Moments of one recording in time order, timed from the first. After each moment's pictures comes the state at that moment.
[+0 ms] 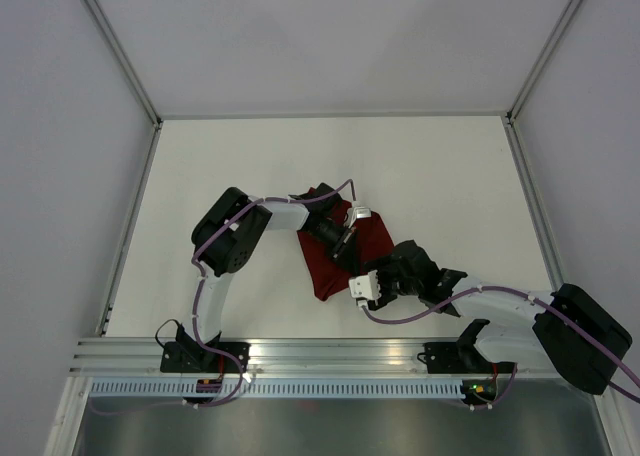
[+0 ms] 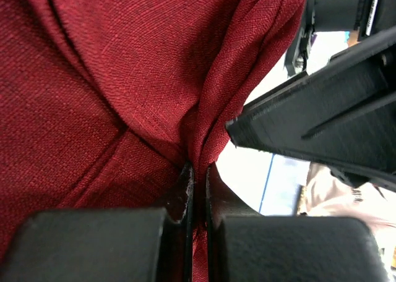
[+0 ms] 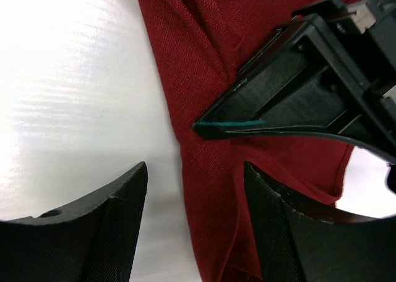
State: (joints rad) left arm -0.68 2.16 1.27 -0.31 1.03 -0.08; right arm 0.77 1.17 0.34 0.09 -0.32 -1.03
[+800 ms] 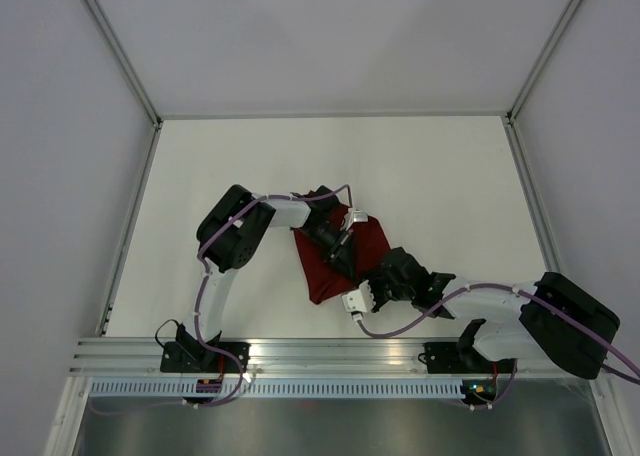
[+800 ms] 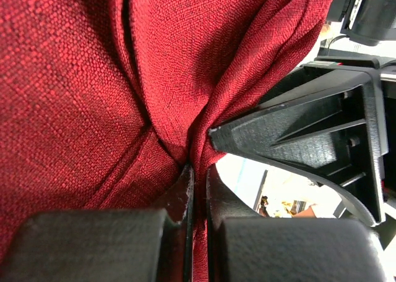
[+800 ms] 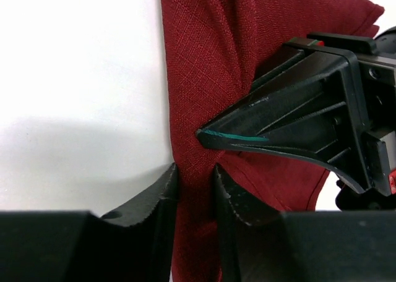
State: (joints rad) left arm -0.66 2.22 1.32 -0.49 1.10 -0.07; right arm 0.88 1.25 0.31 0.20 -0.23 -1.15
